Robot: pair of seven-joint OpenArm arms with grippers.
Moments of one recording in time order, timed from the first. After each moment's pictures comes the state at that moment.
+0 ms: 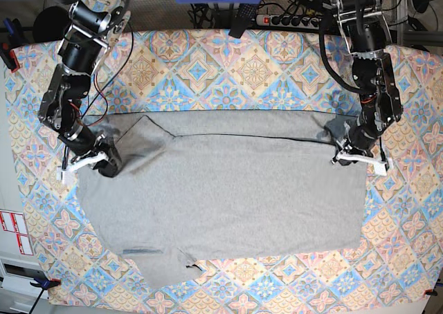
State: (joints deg) left arm -2.2 -11.8 -18.8 74.4 -38.9 -0.8 39.5; right arm 11.5 7.3 34.3 60.1 32.6 34.4 -43.2
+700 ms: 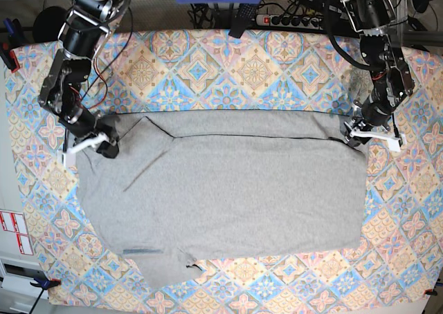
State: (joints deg) left arm 6.7 -11.6 -25.3 82.2 -40.7 -0.7 43.4; right arm 5.0 7.6 34.7 65.0 32.3 34.4 -44.2
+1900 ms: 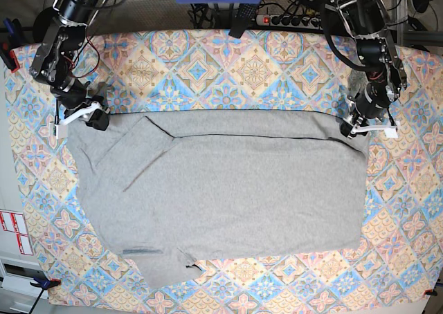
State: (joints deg) left arm 3.1 -9.7 -29.7 68.5 -47.1 -1.0 42.2; right arm -6.4 8.3 34.7 73.8 32.9 34.6 -43.6
